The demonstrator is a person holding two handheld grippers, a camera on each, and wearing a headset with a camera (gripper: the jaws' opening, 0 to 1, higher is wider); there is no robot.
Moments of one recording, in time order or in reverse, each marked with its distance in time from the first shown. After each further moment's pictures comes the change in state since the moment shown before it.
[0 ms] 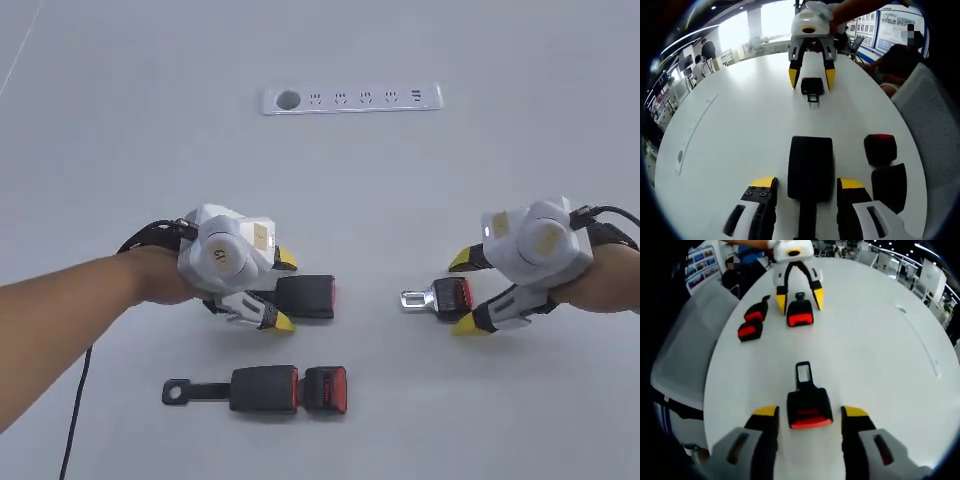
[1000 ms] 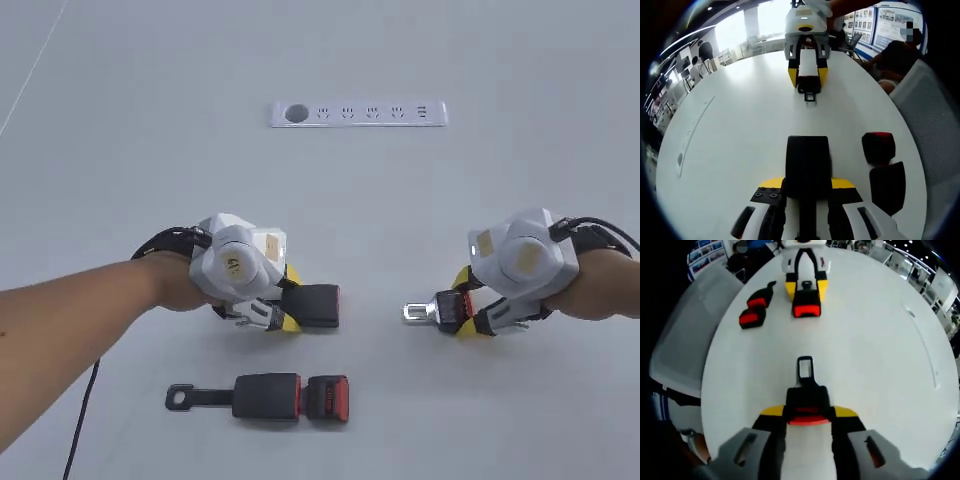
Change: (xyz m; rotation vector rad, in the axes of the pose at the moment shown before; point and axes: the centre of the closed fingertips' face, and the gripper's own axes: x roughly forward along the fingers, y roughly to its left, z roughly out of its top) left arm 0.002 -0.002 -0.003 0.026 0.025 -0.010; right arm 0.001 -0.001 -0.004 -0.094 0.116 0.003
